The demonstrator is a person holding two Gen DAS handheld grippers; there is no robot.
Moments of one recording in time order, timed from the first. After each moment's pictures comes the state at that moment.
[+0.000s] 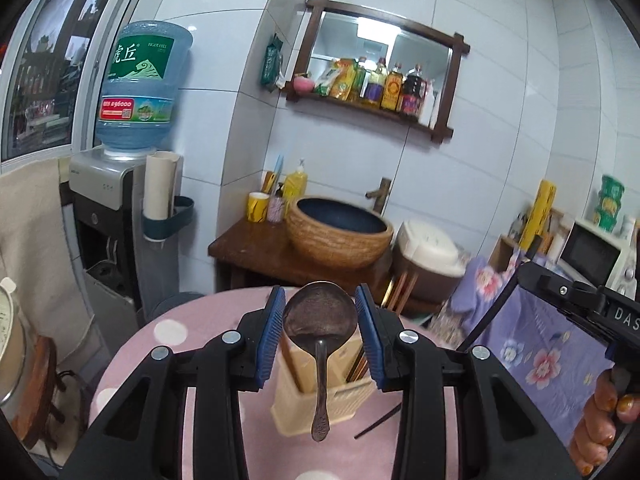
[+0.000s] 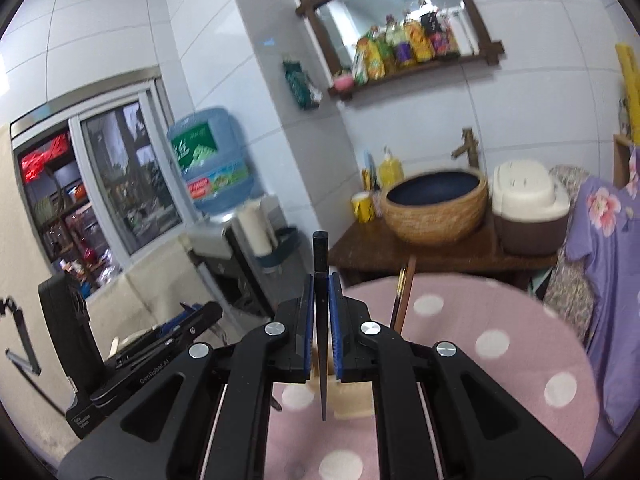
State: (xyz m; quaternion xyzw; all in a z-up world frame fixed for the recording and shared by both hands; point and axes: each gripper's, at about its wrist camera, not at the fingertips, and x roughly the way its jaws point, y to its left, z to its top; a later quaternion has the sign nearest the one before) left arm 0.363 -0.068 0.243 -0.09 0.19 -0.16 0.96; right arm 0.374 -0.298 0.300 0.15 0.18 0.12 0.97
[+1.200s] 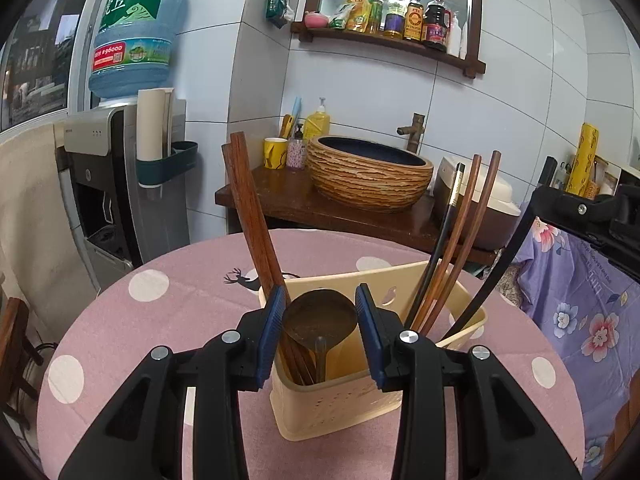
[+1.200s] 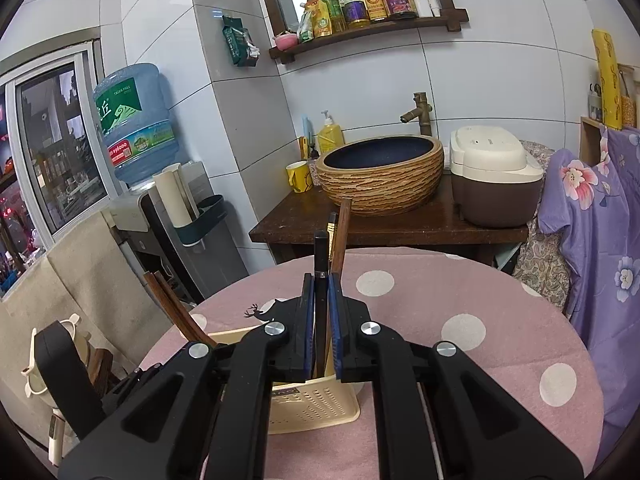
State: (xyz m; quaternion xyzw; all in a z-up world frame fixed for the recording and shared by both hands) left arm 0.427 -0.117 0.113 -0.04 0.25 -0.11 0.96; right arm 0.456 -0.295 0.184 0.12 0.23 0.02 0.96
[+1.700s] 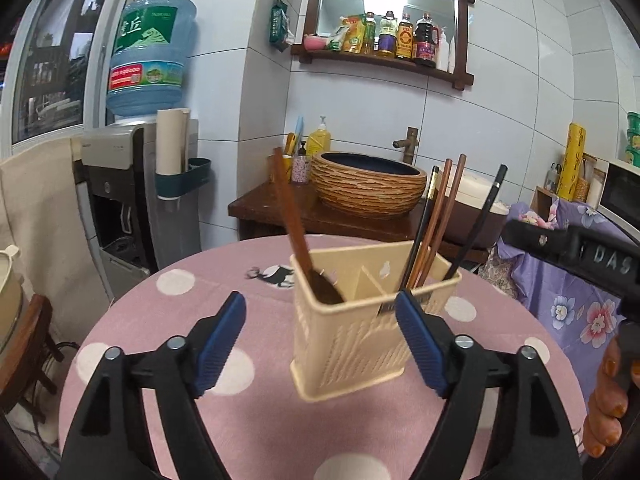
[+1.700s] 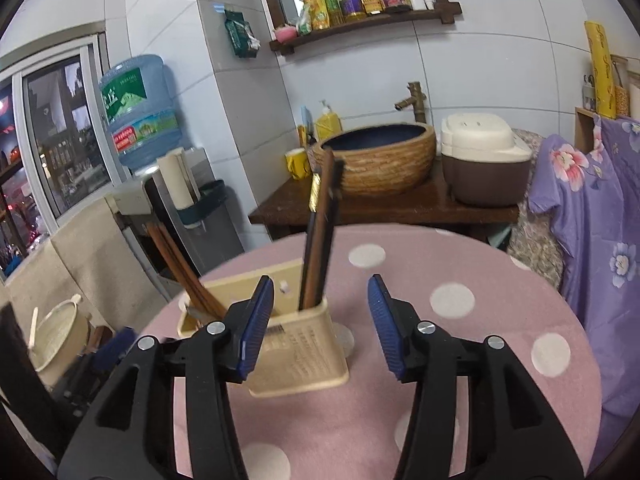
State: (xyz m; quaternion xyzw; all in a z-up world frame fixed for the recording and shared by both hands) left arm 0.359 -0.094 0.116 -0.03 0.22 -0.11 0.97; right arm 0.408 -0.301 0.156 0.11 0.25 0.02 0.96
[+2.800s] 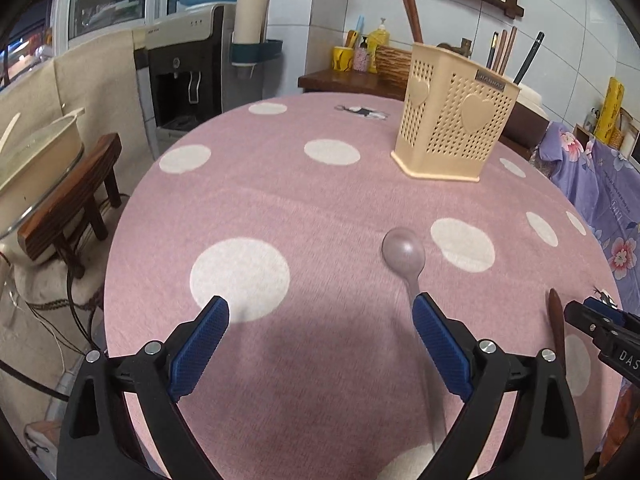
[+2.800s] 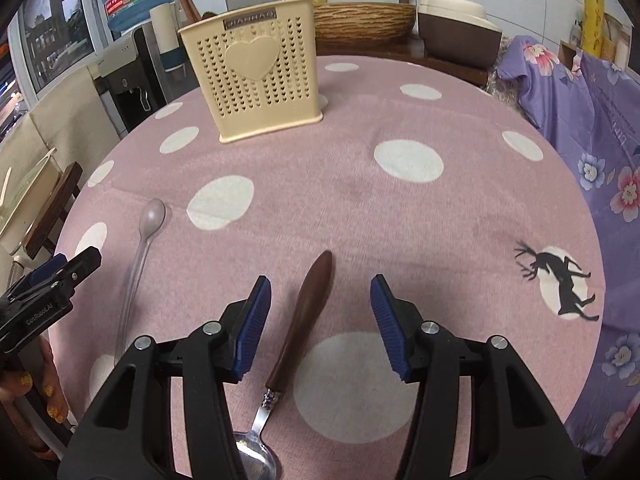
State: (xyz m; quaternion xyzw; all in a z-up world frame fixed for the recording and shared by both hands) left arm 0.254 -0.008 -0.001 -0.04 0.39 -0.04 0.92; right arm 0.265 -0.259 0.005 0.06 0.43 -0.01 0.90
